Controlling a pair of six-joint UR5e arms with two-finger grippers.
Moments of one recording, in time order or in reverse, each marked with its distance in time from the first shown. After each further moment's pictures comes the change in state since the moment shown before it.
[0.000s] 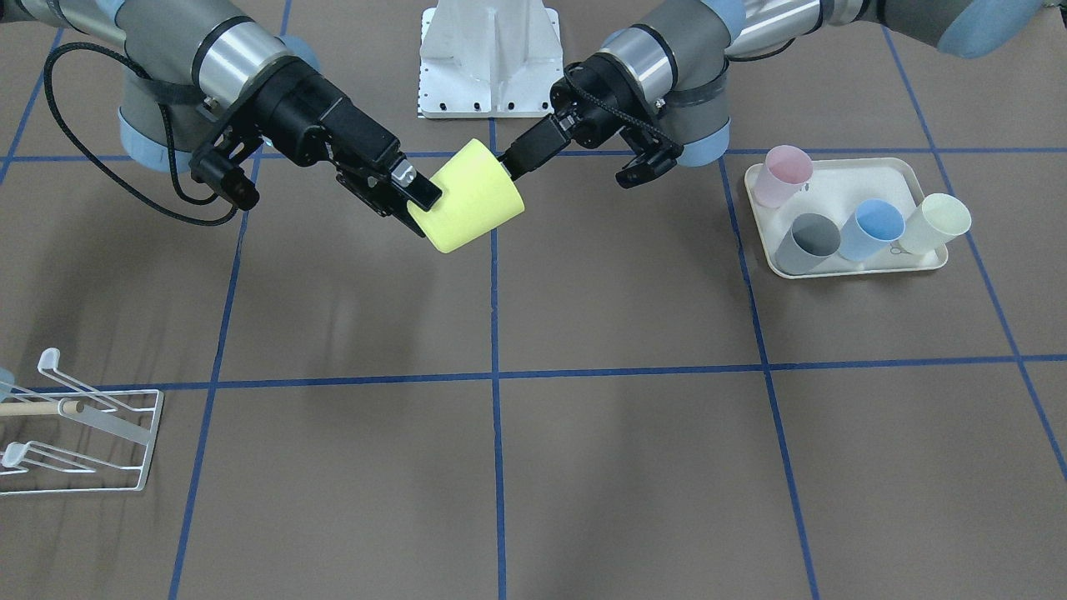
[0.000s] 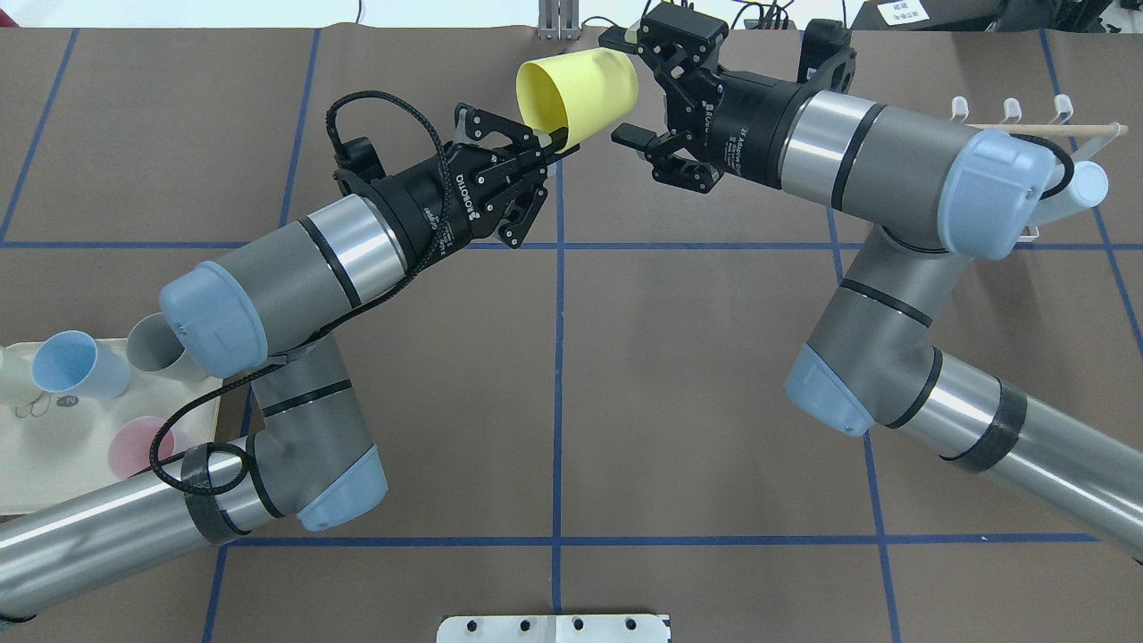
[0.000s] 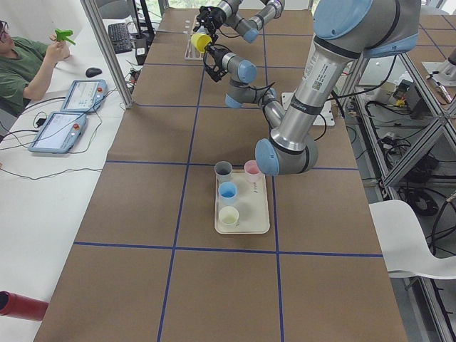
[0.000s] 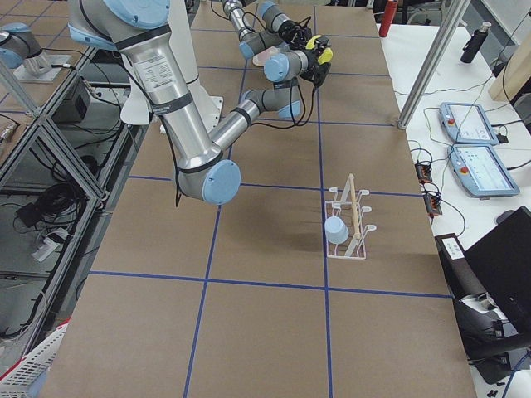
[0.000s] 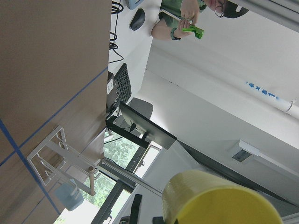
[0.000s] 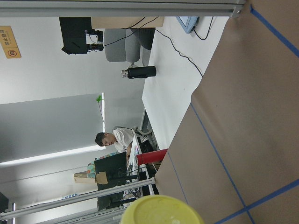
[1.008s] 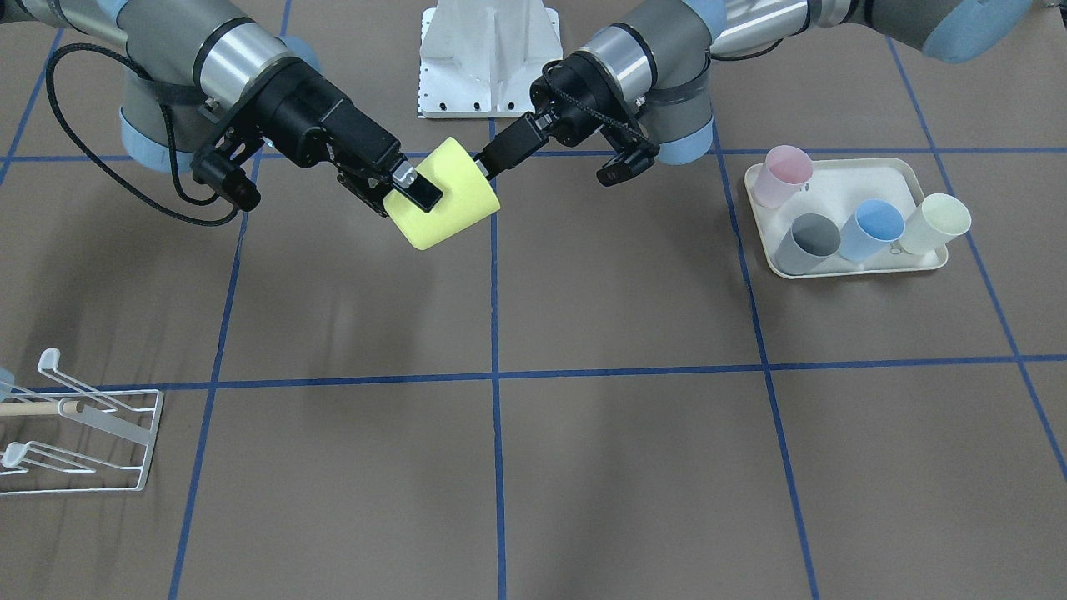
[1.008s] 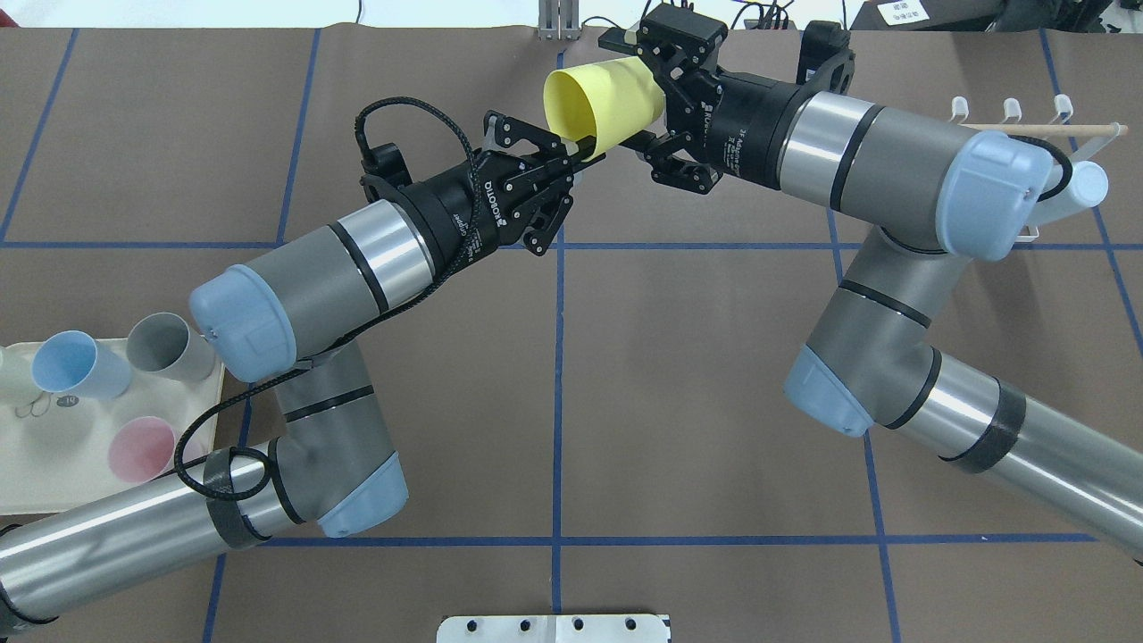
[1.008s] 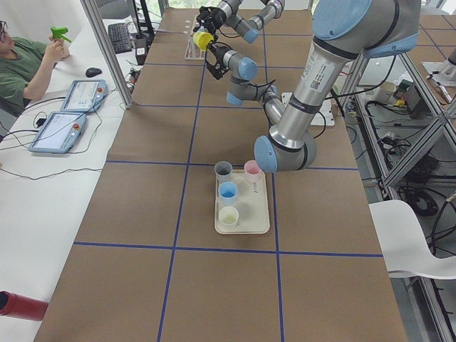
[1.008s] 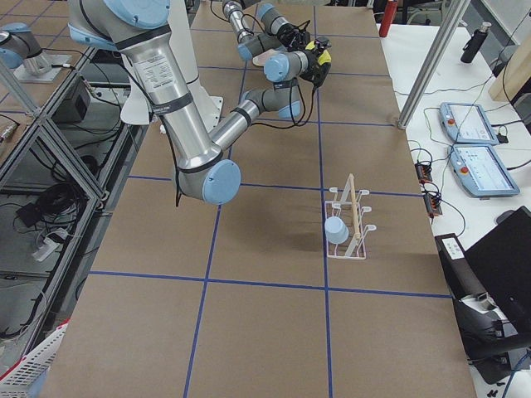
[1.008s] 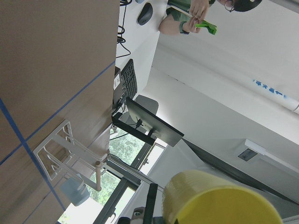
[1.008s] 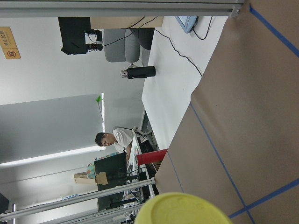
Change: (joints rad) left arm 0.019 -0.036 0.017 0.022 0.000 0.000; right arm -0.001 0.000 -0.002 0.000 -0.002 0.003
